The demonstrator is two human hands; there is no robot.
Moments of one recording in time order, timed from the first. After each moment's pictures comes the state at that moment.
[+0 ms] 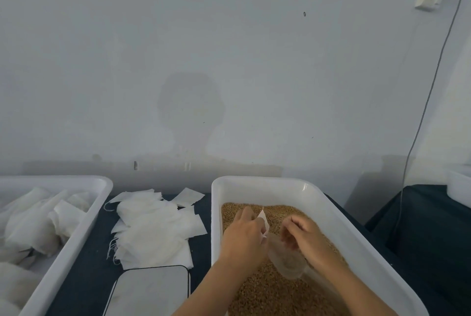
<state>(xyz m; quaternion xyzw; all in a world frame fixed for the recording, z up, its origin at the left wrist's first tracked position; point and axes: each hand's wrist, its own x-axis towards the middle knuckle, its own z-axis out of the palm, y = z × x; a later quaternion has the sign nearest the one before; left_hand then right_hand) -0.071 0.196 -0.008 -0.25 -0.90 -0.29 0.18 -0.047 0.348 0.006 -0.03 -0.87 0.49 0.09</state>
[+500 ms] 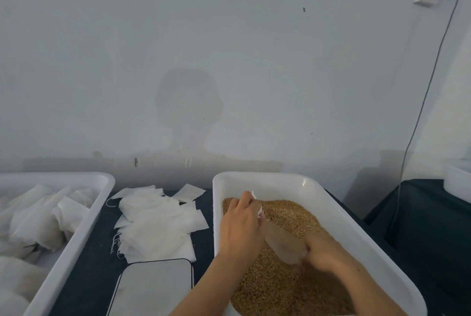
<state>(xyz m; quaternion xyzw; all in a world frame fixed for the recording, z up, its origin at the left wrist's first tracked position) -0.061 0.192 0.004 -0.21 -0.88 -0.31 0.28 -0.033 0.365 0.010 -0.09 -0.99 0.04 -0.09</state>
